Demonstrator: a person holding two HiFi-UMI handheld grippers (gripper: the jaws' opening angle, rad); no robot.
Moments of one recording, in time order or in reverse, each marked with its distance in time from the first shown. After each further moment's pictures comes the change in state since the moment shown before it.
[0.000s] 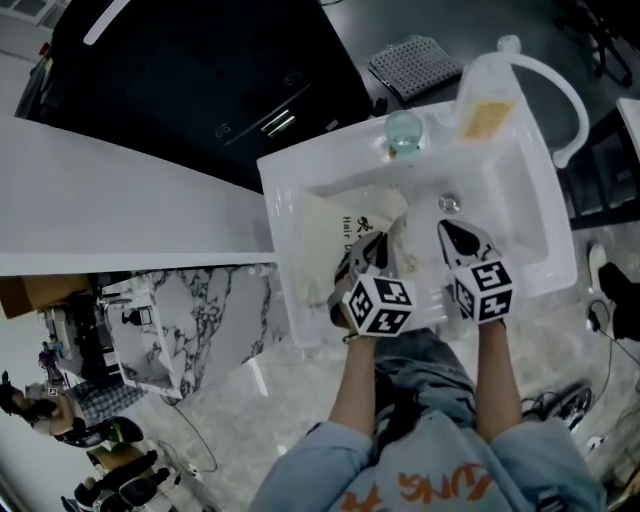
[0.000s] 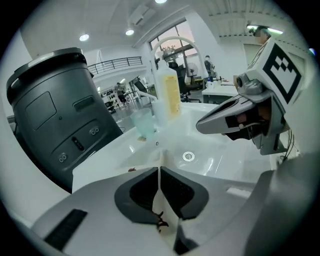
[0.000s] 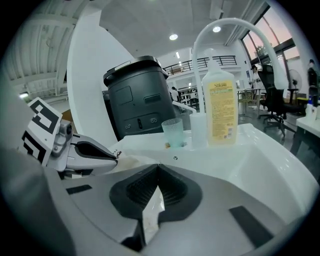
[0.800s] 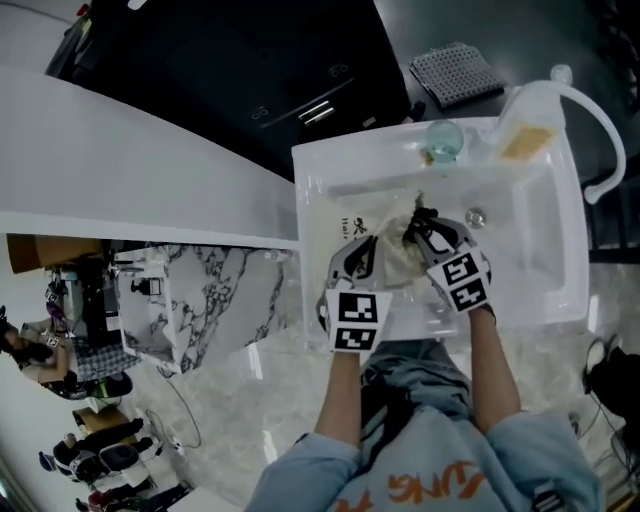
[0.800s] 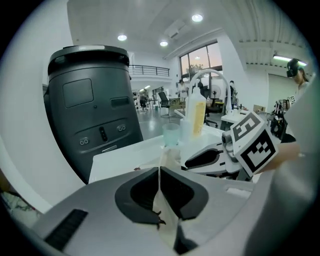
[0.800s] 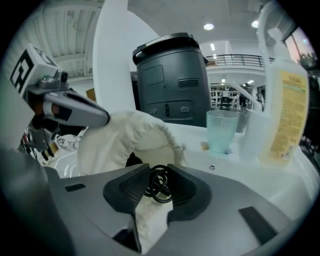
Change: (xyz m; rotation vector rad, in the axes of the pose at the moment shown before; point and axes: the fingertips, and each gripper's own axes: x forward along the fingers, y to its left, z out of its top) left arm -0.052 0.068 -0.005 -0.299 -0.143 0.072; right arm 0.083 0.071 -0.013 -0.278 0.118 0.221
